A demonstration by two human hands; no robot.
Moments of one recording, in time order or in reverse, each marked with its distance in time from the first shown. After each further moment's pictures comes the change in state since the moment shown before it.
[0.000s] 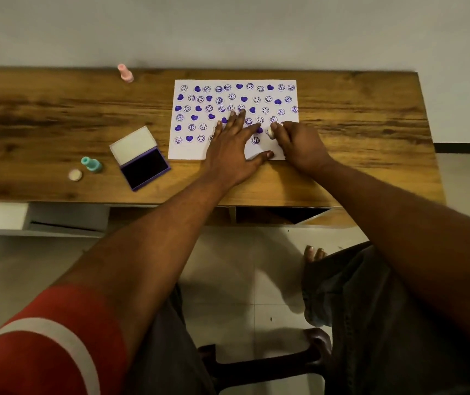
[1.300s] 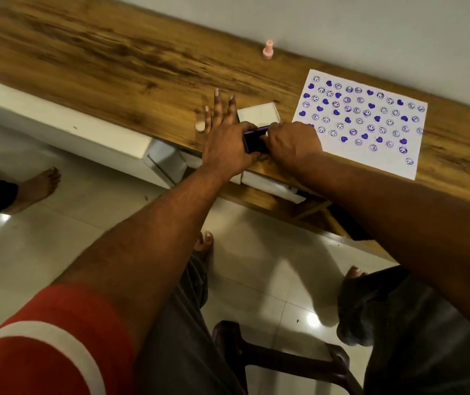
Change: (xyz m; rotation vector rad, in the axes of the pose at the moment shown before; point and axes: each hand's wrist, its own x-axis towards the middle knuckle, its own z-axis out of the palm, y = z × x) left_hand -0.136 -0.168 -0.122 0.203 0.149 -0.336; right_hand -0.010 -0.218 0.161 -0.958 -0.189 -0.470
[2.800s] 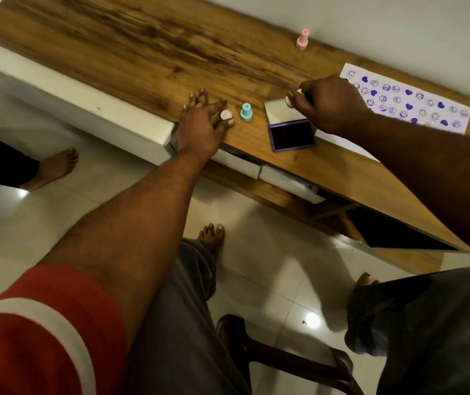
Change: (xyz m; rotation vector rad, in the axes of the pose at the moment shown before) left_hand -0.007 -0.093 -0.015 -0.235 0.029 -0.303; right_hand 0.042 0.045 -0.027 0.534 0.150 -0.223
